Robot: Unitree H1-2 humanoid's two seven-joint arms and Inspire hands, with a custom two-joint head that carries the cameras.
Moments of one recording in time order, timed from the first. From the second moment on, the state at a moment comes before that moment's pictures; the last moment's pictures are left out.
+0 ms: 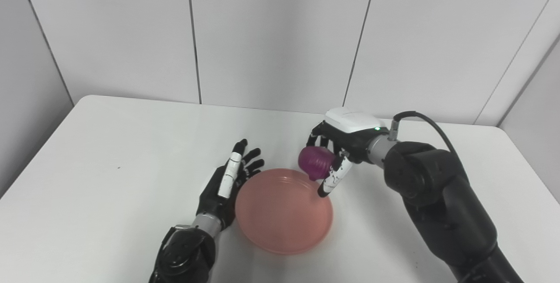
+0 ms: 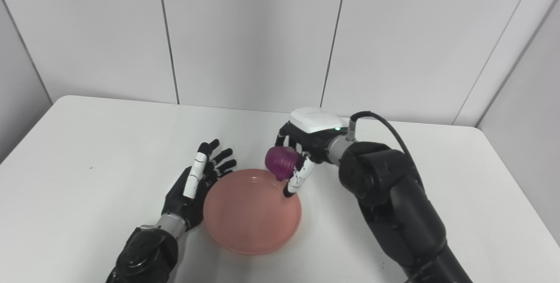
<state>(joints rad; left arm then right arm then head) -0.24 -0.09 -0.04 0.08 -0.19 0.29 -0.08 -0.71 -0.35 0.42 -0.25 -1.00 0.37 0.96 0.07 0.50</state>
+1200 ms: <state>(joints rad) -0.24 -0.10 -0.03 0.08 -0.19 0.29 -0.07 -0.66 -0.24 0.59 -0.09 -1.07 0.35 0.92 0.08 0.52</state>
